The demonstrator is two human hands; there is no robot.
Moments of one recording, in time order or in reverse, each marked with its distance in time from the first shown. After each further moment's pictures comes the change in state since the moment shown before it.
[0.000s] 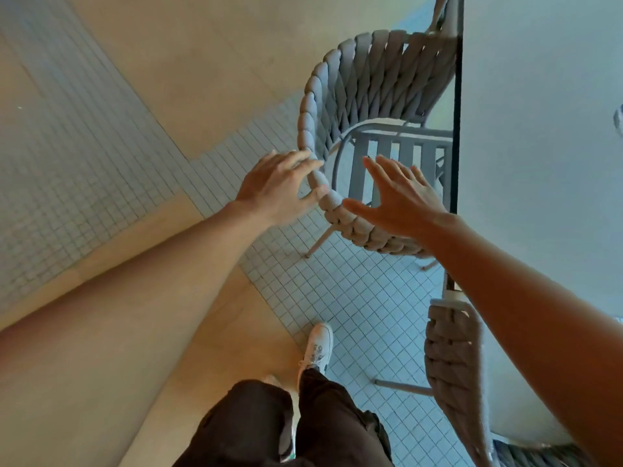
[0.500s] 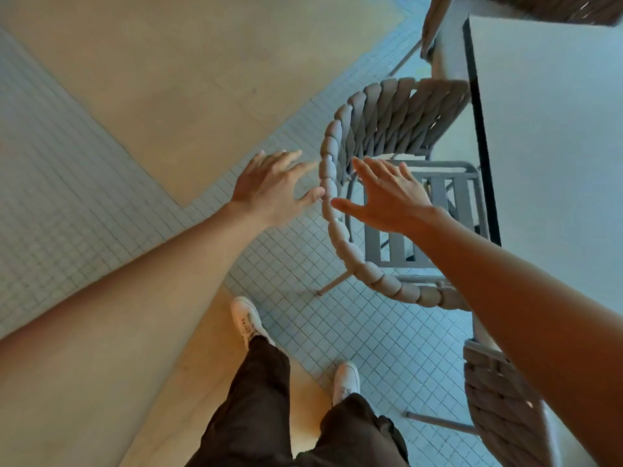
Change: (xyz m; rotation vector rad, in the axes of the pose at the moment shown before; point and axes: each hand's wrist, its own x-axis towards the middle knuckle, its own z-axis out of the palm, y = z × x) left_hand 0.127 -0.138 -0.031 0.073 -0.044 0.067; right_hand 0.172 -0.045 -0.035 -0.074 -0.039 0.057
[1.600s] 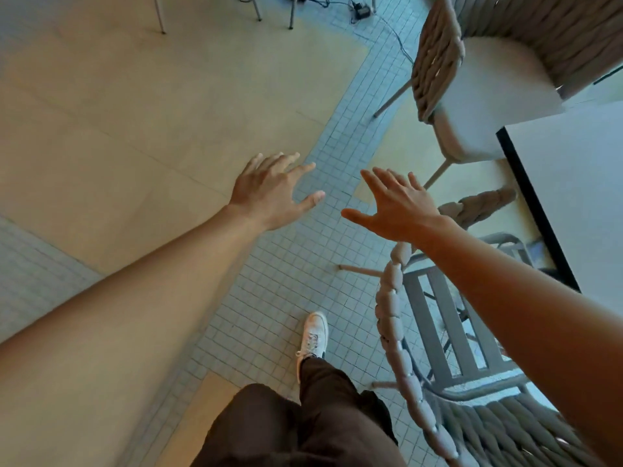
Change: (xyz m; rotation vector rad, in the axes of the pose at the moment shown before) left_hand 0.425 -0.224 -0.089 0.056 -0.091 0.243; right_hand 0.387 0.070 -0.107 0.103 -0.045 0.333
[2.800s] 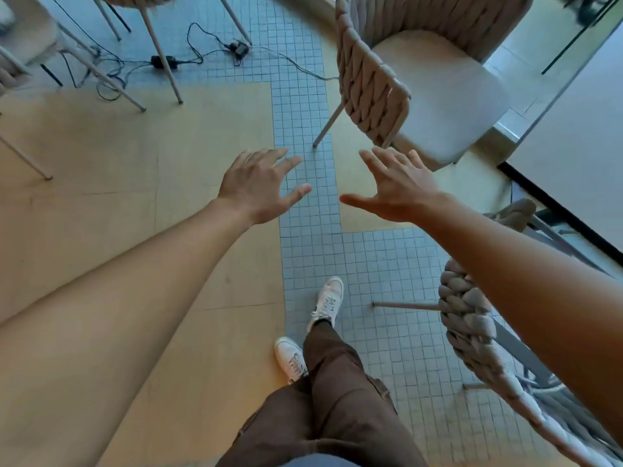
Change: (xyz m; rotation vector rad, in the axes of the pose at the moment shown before) left_hand 0.363 -0.132 -0.080 0.107 -0.033 0.557; right_hand 0.238 0.032 -0.116 0.132 0.087 0.511
